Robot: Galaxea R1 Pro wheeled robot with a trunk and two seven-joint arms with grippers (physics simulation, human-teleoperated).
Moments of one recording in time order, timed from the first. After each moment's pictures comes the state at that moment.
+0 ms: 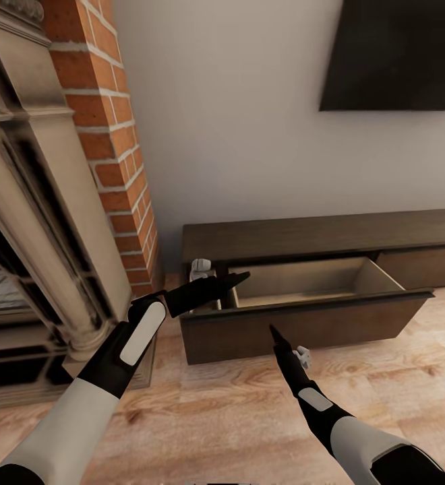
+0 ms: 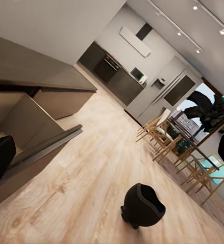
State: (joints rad) left arm -0.77 -0.02 -0.34 -1.18 0.82 0.55 -0.62; right arm -0.76 0.03 0.34 -0.12 -1.53 -0.14 0.72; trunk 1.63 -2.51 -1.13
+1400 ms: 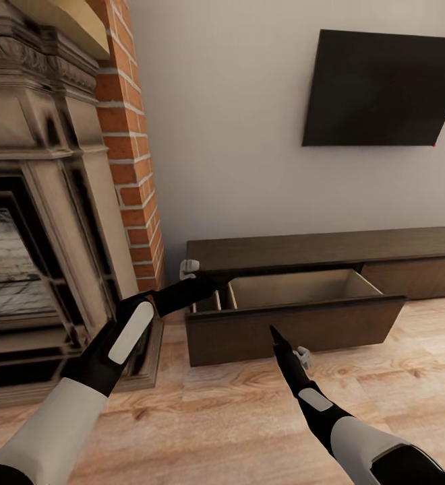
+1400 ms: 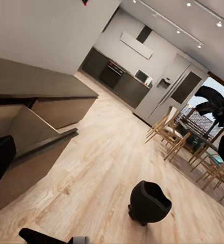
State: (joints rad) left arm -0.77 0.04 -0.32 -1.18 0.81 0.55 -0.62; right arm -0.76 0.03 0.34 -0.12 -1.53 -0.15 0.72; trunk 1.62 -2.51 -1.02
